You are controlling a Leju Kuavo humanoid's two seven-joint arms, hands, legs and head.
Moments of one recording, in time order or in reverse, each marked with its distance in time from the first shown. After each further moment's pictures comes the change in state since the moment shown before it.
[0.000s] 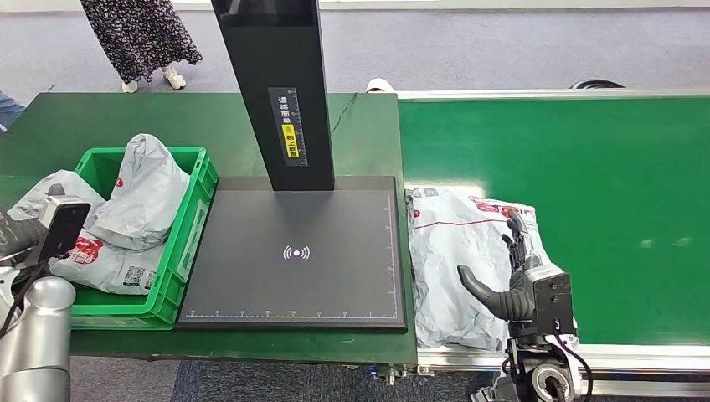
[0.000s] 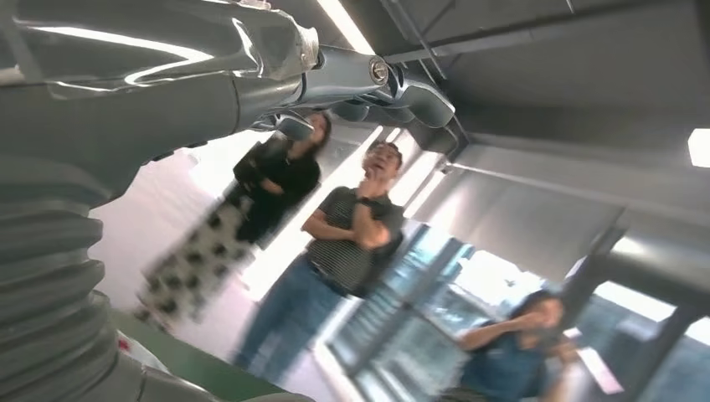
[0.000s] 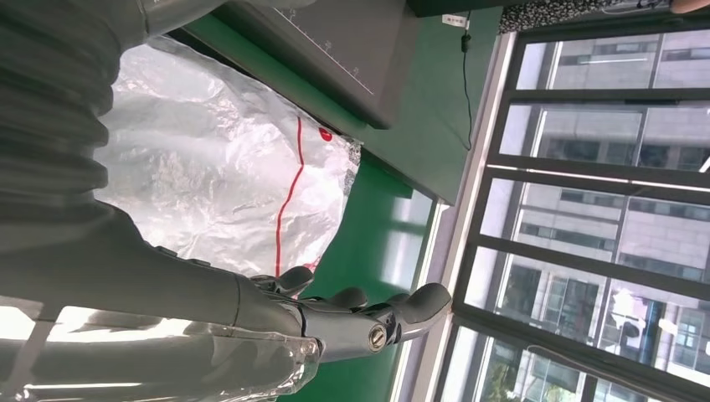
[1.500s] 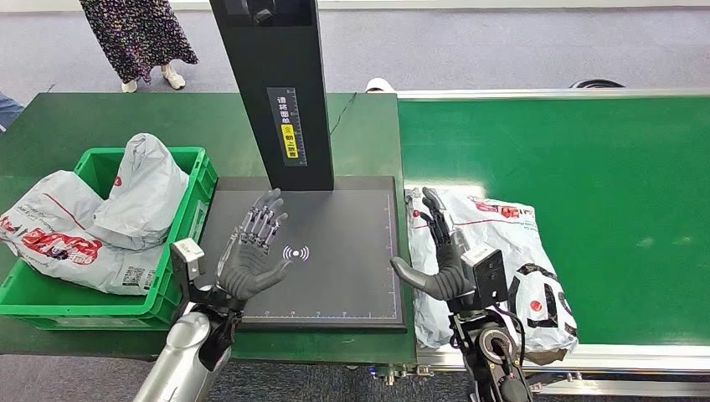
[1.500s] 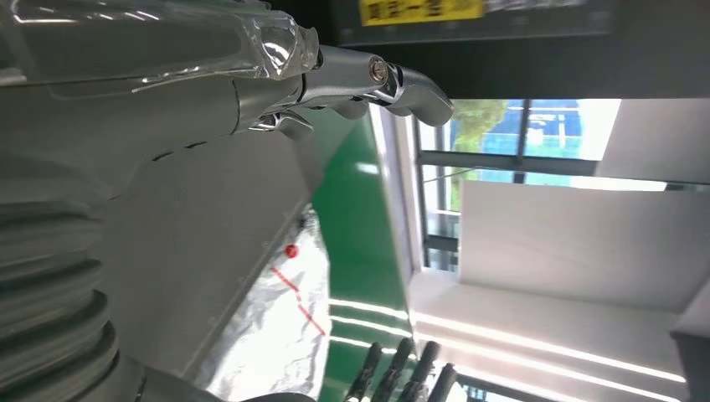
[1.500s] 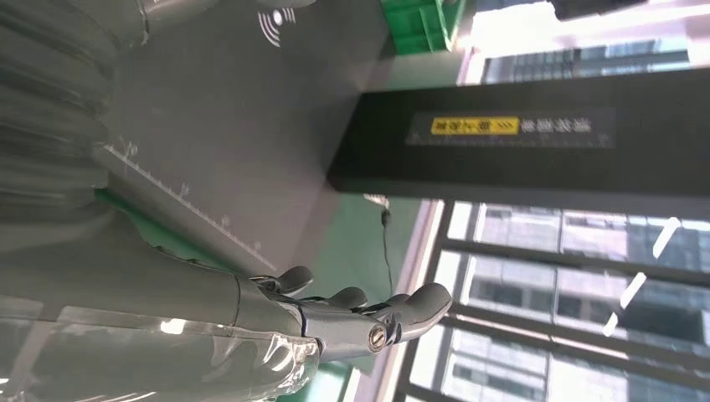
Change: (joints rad) left arm 0.140 -0.283 -0.582 0.007 0.915 -1.007 -0.040; right arm -0.183 0.021 0.226 0.243 -0.096 0.127 -0.110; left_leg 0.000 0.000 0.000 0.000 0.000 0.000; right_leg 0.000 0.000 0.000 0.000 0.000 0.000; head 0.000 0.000
